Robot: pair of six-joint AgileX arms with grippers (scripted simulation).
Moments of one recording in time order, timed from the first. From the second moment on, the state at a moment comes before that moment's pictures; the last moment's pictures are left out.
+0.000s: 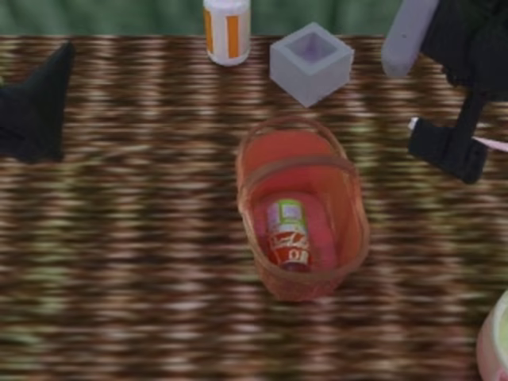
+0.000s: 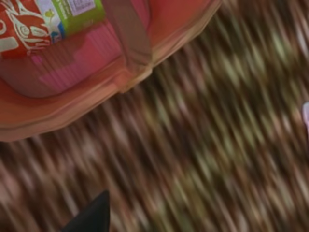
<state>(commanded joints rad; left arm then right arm) -0.07 0.78 0.49 0.38 0.44 -0.09 0.46 1.57 1.55 -1.09 0.00 -0.70</state>
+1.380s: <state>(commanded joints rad) 0.02 0.00 0.00 0.00 0.00 0.00 0.68 2.30 2.23 -1.50 0.00 -1.02</state>
